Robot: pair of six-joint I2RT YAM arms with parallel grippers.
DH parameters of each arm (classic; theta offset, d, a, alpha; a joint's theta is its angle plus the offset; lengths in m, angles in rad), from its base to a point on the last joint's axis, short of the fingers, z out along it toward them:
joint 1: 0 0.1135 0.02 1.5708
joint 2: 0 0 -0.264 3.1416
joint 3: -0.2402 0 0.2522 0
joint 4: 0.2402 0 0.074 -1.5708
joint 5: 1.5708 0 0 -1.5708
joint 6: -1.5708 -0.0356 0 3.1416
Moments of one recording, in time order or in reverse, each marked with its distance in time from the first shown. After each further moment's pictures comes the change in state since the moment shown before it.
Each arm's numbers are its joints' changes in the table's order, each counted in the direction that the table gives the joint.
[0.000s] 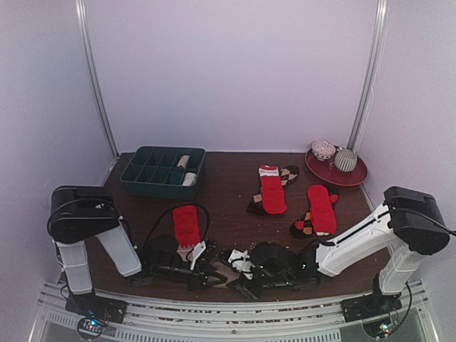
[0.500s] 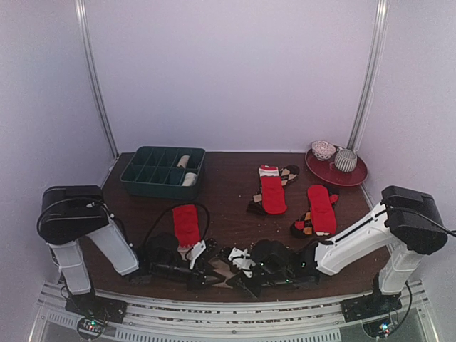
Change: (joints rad) left arm 0.000 0.063 -0.002 0.086 -0.023 -0.029; right arm -0.014 -0.016 0.008 -0.036 -0.046 -0.040
